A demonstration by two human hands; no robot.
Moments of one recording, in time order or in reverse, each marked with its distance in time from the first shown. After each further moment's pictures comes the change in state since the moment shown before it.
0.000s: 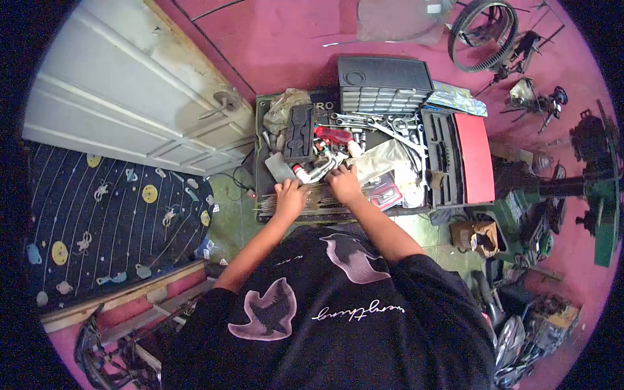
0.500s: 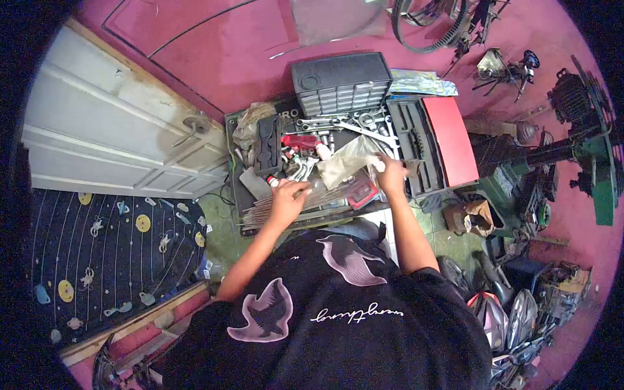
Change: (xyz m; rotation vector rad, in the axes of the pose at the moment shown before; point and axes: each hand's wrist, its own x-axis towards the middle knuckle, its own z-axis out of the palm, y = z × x) left_hand 0.050 0.092 -0.073 -0.643 0.060 0.008; right_hand -0.103 0.154 -0.053 0.262 0.290 0.685
